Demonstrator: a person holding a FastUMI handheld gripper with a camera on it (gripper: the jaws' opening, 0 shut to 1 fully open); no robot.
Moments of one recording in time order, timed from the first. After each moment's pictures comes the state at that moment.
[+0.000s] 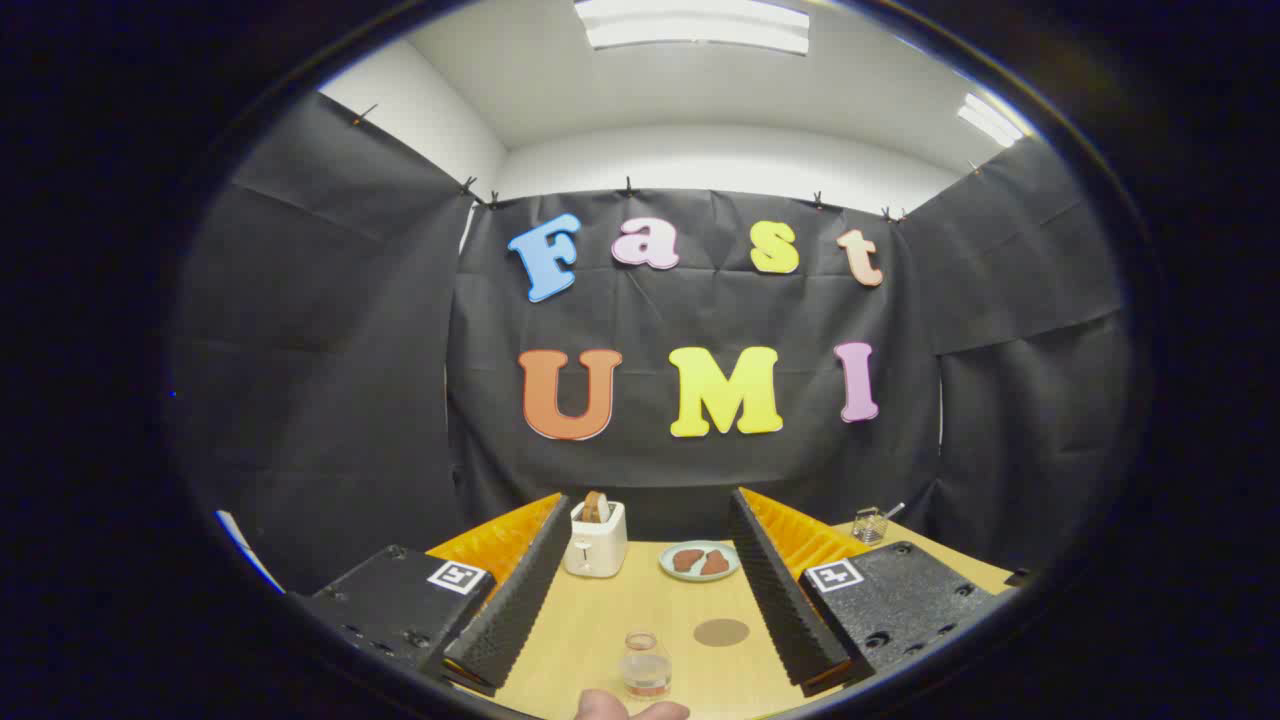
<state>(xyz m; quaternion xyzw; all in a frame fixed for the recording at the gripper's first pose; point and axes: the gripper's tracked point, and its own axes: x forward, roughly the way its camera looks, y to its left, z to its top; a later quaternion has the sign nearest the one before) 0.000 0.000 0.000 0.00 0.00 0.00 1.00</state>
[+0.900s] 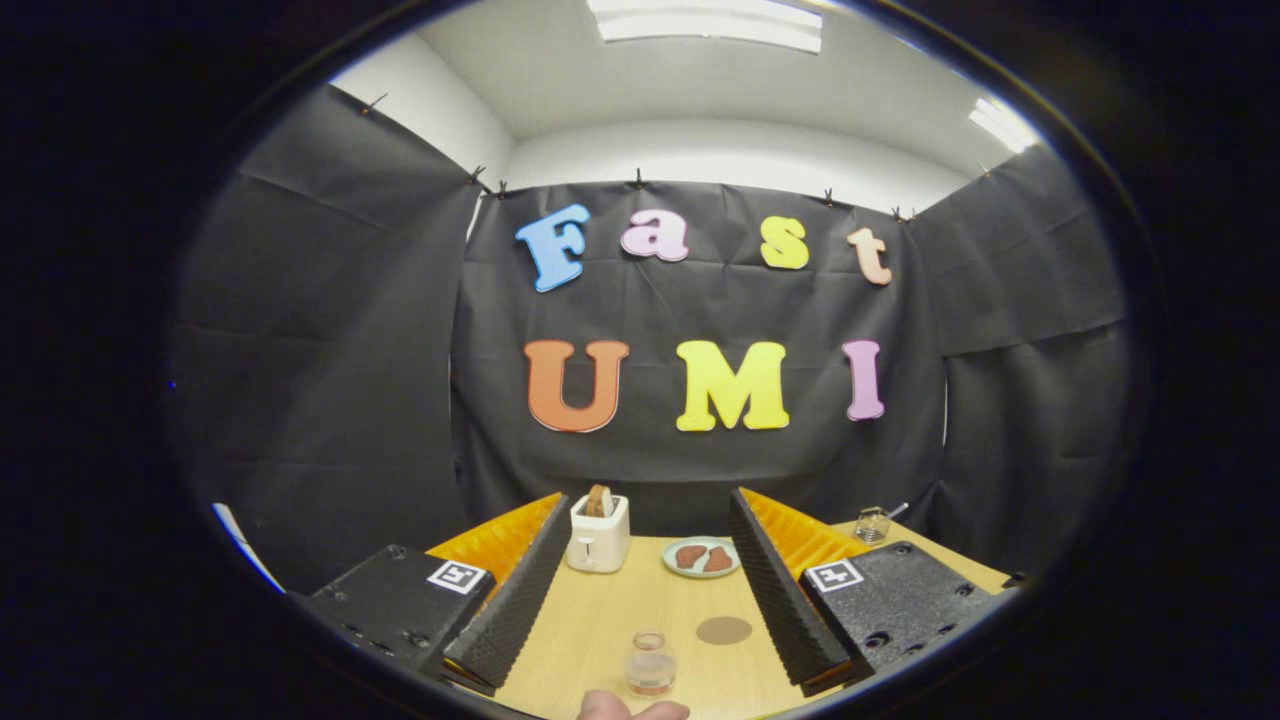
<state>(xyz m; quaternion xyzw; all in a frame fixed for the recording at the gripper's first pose) 0.007 0.009 -0.006 -0.01 0.01 0.00 1.00</state>
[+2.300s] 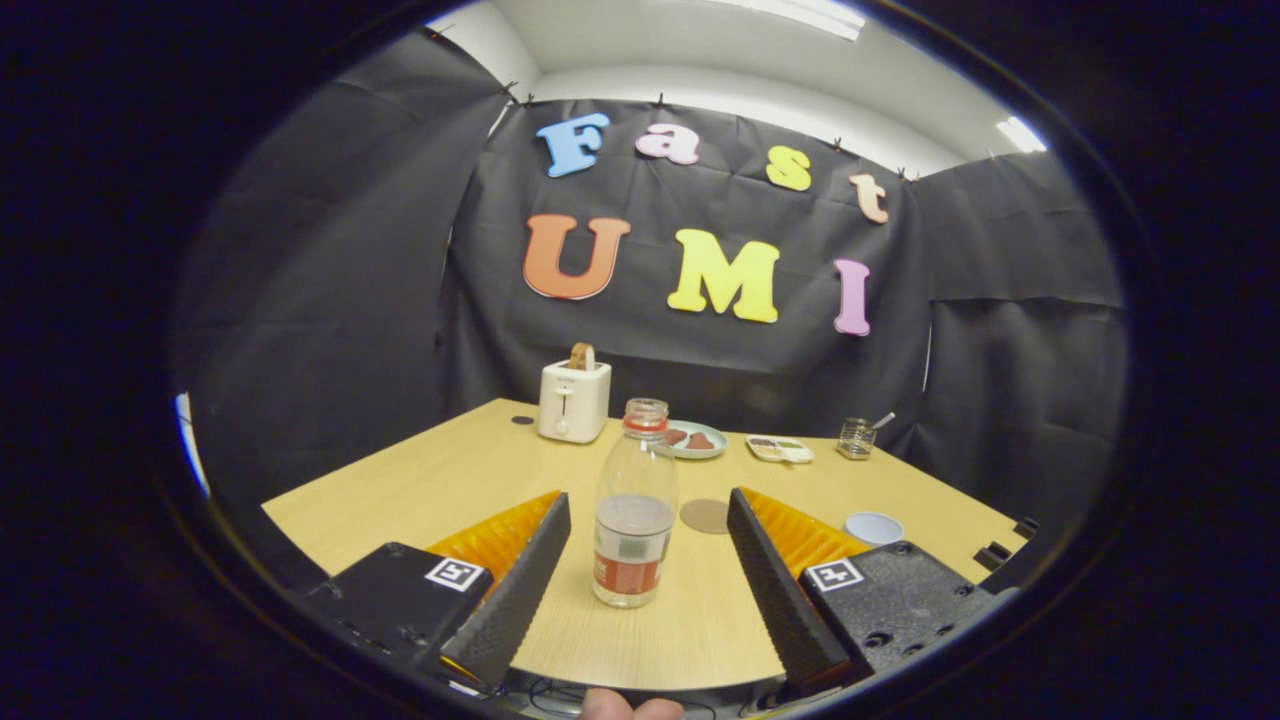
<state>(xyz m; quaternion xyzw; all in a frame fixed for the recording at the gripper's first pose) -0.034 0.001 -0.260 -0.07 0.10 -0.03 0.99</state>
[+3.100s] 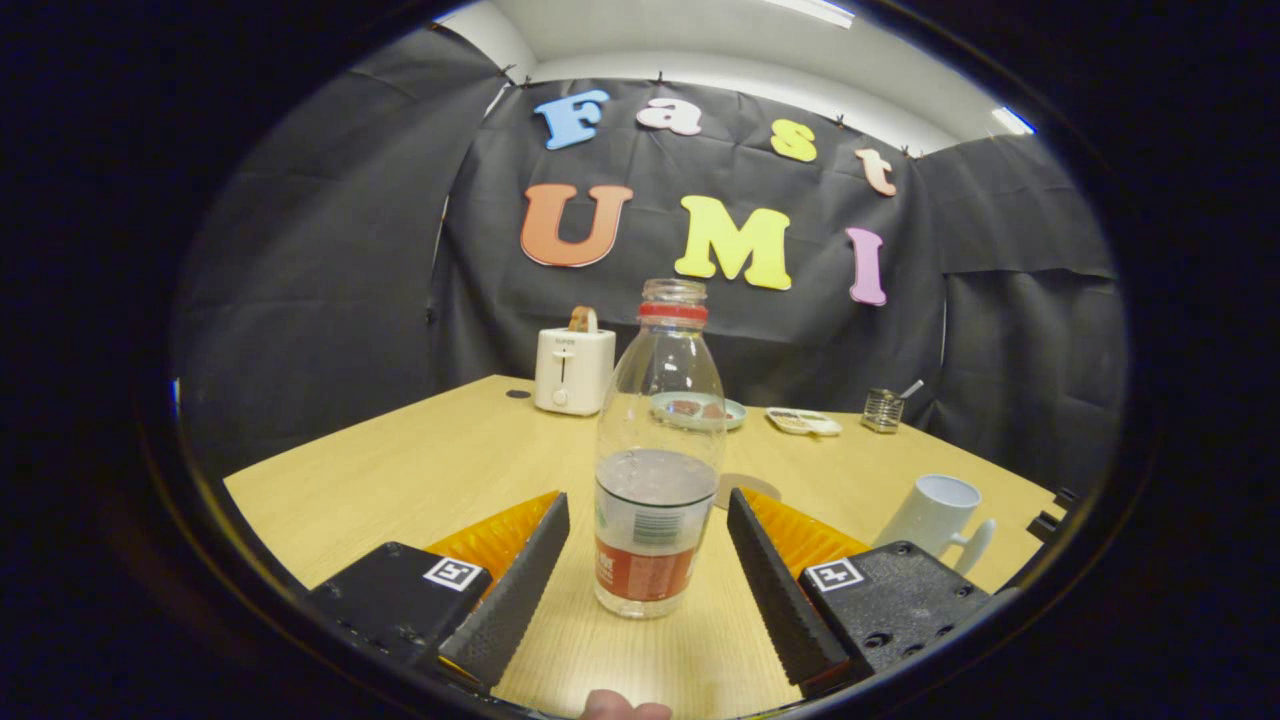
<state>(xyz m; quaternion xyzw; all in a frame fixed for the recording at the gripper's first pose) 0.034 0.003 -0.333 -0.05 0.12 -0.03 0.99</state>
